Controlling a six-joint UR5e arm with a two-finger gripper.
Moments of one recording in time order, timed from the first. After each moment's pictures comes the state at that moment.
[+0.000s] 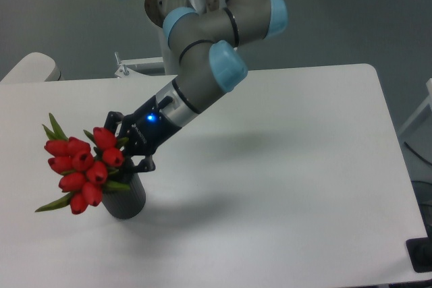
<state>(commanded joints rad) 2.43 -1.81 -1.78 -0.93 0.39 1.11</state>
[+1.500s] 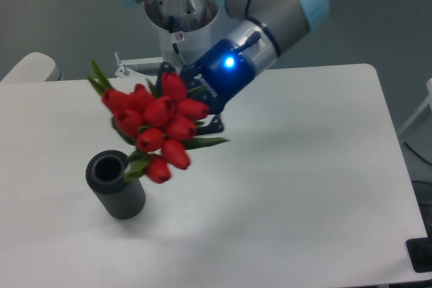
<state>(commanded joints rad) 2.65 -1.77 -1.59 -0.92 0.32 0.90</state>
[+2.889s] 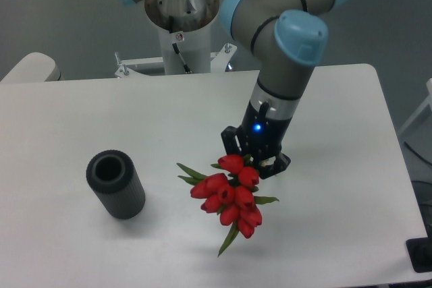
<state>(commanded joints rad) 2.52 -1.97 -1.43 -1.18 1.34 1.14</state>
